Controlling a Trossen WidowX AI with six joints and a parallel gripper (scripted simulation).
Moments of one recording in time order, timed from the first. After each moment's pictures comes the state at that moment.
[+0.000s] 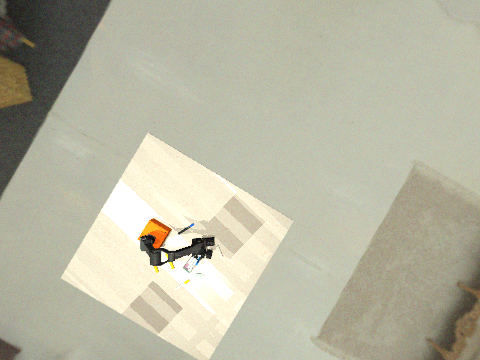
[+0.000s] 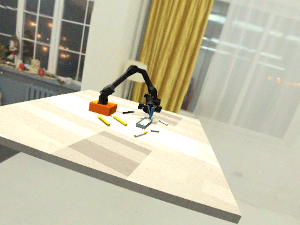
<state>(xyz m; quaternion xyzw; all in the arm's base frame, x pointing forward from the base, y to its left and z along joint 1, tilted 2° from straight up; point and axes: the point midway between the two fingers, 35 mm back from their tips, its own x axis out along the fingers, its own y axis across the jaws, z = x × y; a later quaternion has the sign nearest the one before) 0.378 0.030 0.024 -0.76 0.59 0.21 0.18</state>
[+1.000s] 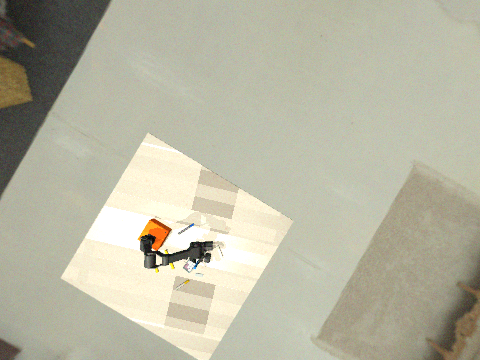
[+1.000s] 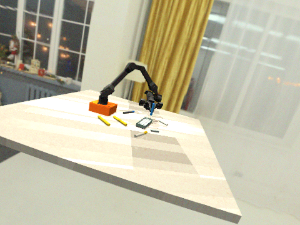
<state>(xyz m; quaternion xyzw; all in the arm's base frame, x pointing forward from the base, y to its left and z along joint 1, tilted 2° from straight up) 0.378 0.016 0.056 -0.76 0.58 0.21 0.18</state>
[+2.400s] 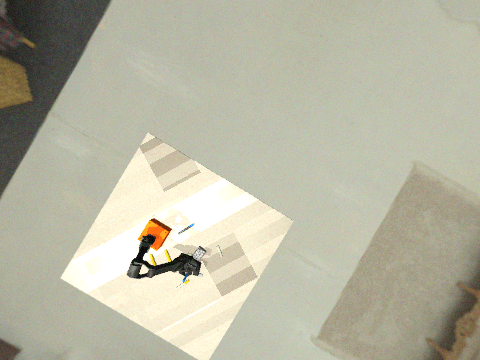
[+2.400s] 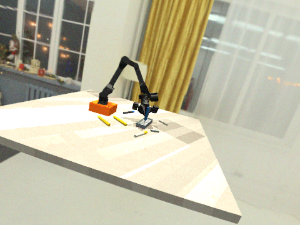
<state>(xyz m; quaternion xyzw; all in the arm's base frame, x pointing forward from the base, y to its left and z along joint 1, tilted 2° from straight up) 0.342 -0.102 0.039 -0.76 0.59 0.21 0.17</state>
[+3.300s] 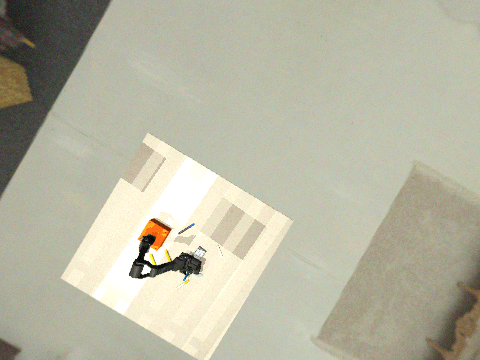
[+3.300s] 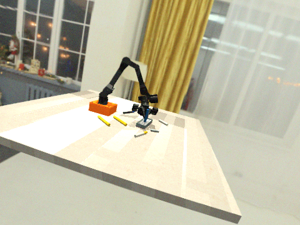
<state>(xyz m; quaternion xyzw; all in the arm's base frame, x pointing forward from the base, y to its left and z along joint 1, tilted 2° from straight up) 0.343 -0.102 0.026 -0.76 0.59 0.21 0.17</state>
